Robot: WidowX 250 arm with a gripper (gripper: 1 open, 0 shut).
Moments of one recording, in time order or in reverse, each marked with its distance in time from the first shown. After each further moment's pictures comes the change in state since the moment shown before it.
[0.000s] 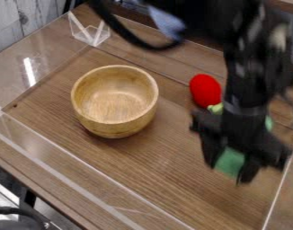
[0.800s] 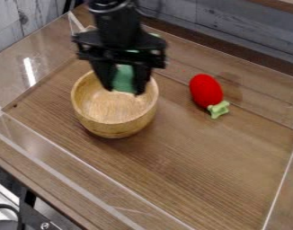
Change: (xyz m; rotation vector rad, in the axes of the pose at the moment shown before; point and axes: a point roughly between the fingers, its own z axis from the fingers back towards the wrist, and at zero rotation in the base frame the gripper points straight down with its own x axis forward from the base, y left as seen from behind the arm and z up) arm -0.001 0.148 0.057 0.075 -0.087 0.339
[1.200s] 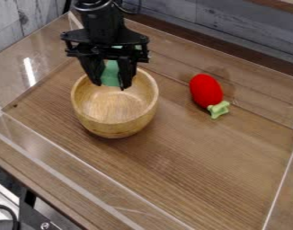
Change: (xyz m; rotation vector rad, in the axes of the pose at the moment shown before) arm 0.020 0.017 -0.017 0.019 0.007 0.025
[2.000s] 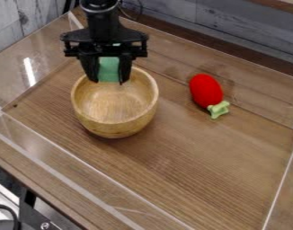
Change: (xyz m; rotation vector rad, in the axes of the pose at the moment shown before) arm 0.014 0.009 -0.010 0.101 -0.007 0.203
